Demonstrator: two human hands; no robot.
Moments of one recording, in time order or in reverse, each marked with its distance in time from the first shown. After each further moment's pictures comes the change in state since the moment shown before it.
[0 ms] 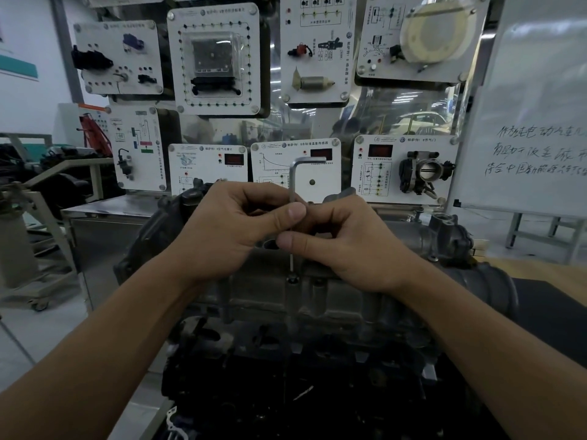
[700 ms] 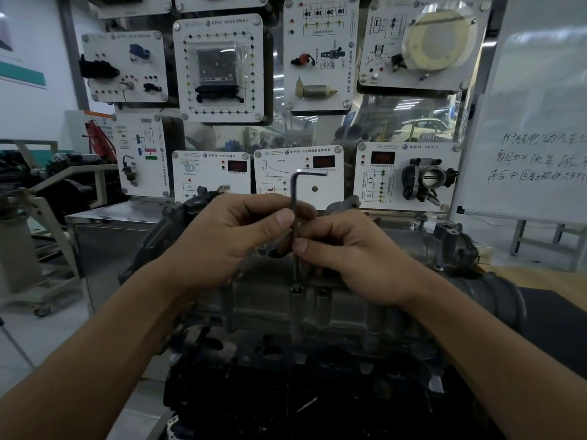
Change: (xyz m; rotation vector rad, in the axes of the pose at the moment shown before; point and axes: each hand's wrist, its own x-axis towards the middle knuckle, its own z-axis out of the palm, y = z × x) left_hand -0.002 0.000 -0.009 -0.010 -0.101 0.005; right_hand 0.000 0.000 -0.001 0.066 -0.099 0.072
